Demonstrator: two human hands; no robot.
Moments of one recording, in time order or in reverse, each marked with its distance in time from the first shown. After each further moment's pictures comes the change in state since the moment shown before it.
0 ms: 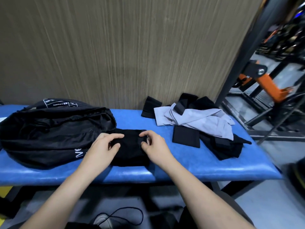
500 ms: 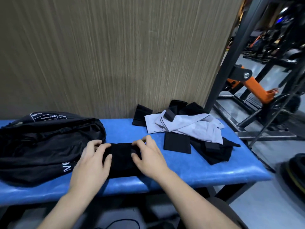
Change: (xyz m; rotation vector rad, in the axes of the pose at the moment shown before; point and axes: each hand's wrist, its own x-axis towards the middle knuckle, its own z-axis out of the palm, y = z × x) left_hand -0.016 0.007 0.013 0.375 0.206 0.124; right_hand -0.009 0.014 -0.006 -0.349 0.011 -0.151
